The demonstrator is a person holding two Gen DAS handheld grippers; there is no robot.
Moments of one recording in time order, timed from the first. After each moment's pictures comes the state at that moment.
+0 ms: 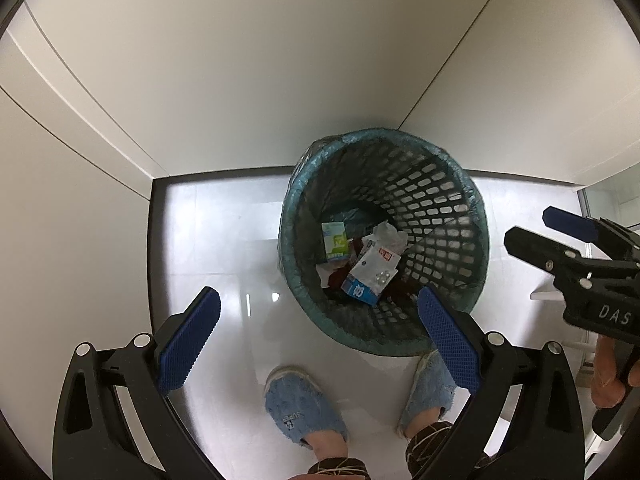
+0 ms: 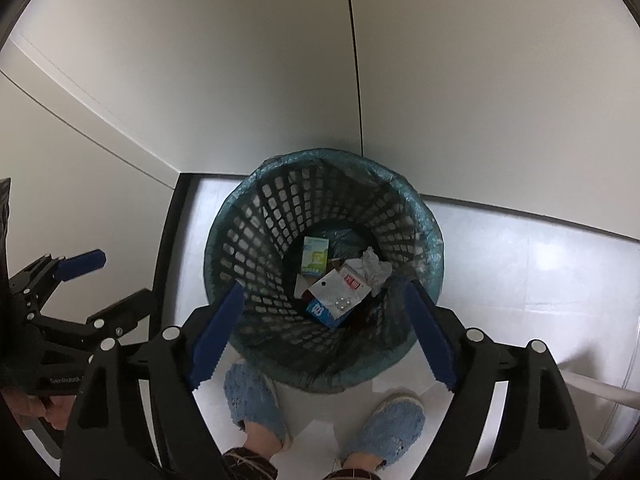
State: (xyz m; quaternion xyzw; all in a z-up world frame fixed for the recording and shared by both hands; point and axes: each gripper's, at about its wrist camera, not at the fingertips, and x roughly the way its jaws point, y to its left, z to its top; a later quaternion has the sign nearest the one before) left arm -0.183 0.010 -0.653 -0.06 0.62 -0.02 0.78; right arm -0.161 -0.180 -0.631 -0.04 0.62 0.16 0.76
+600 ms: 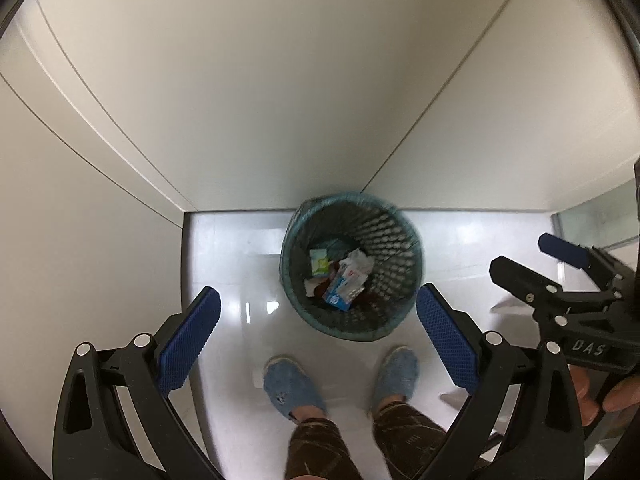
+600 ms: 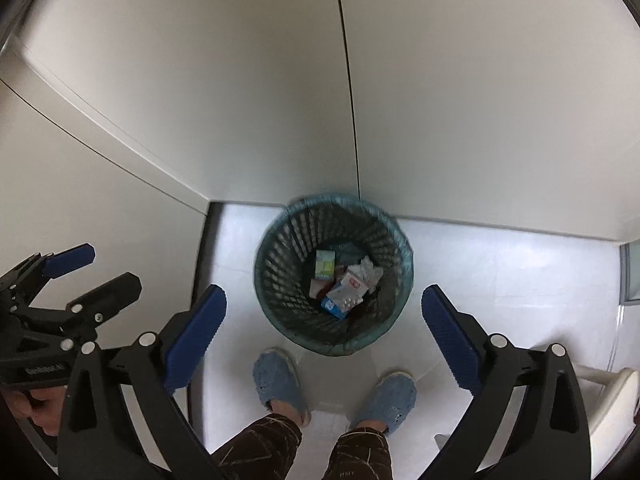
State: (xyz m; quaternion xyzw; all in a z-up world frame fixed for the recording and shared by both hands) left arm -0.182 0.015 -0.458 -0.08 0.60 -0.01 0.80; right arm -0.163 -0.177 -0.445 -0.02 0.60 0.14 0.78
